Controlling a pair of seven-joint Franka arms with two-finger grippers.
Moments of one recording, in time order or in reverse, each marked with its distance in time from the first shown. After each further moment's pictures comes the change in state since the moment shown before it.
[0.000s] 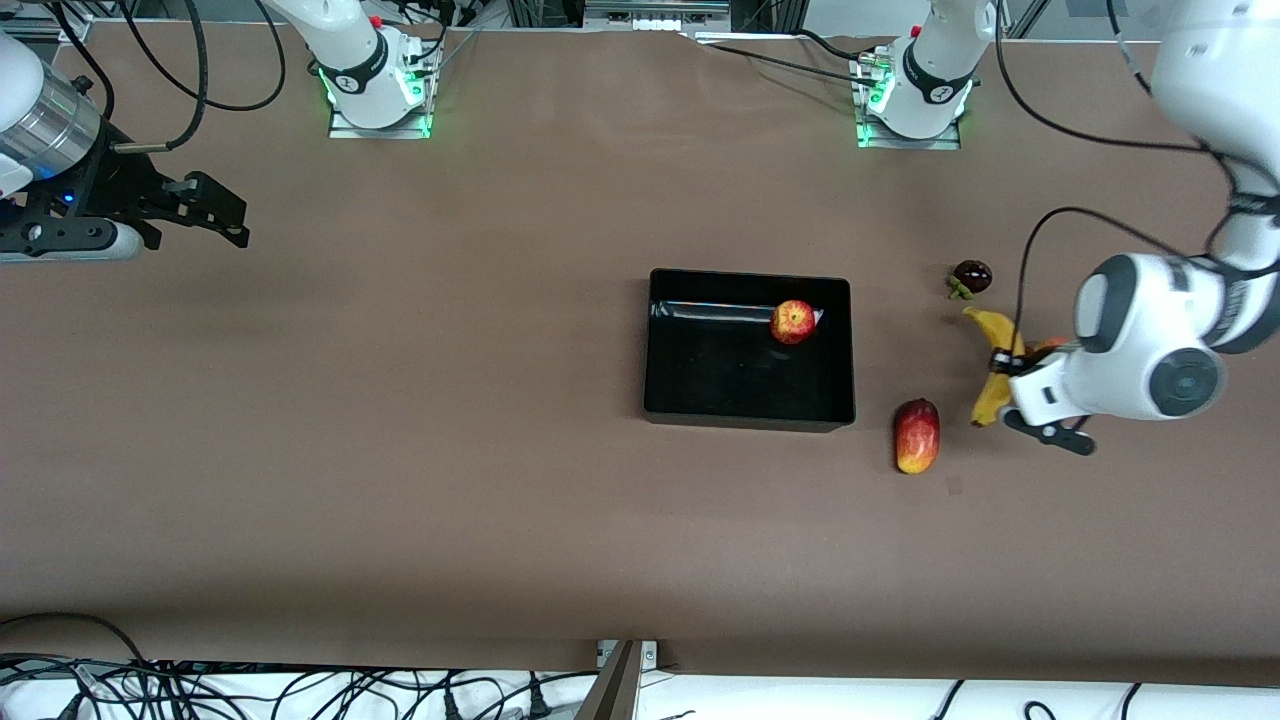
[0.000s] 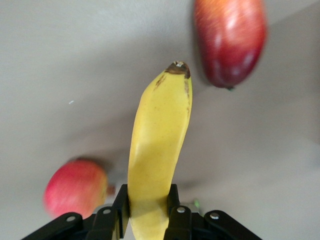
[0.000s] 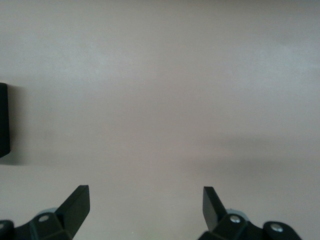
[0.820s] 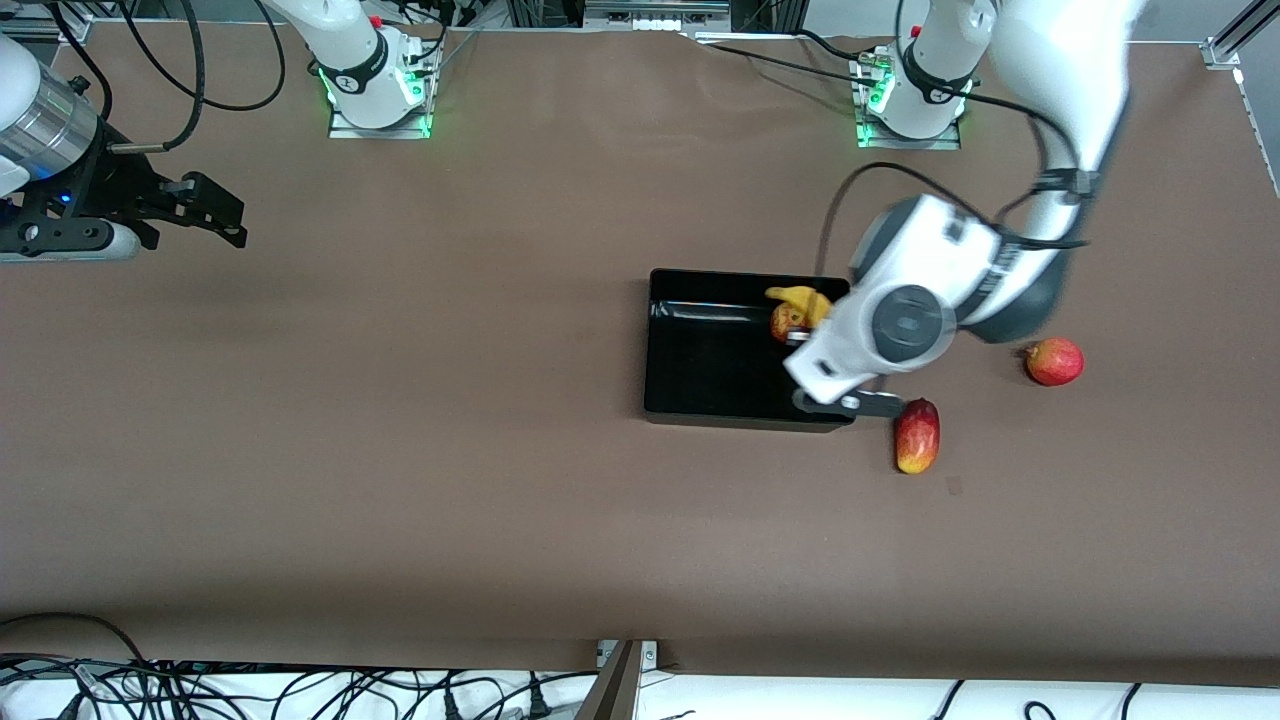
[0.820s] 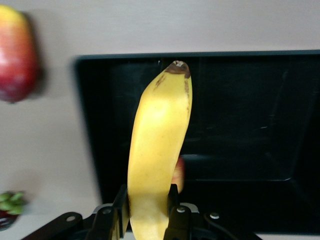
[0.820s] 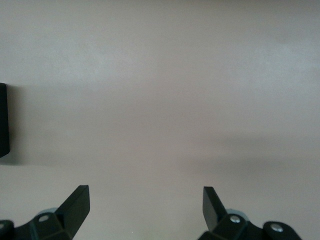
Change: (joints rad) left arm -0.467 0.064 -0.049 0.130 -0.119 0.014 -0.737; right arm 0.000 0.000 -0.002 0.000 0.000 -0.002 0.000
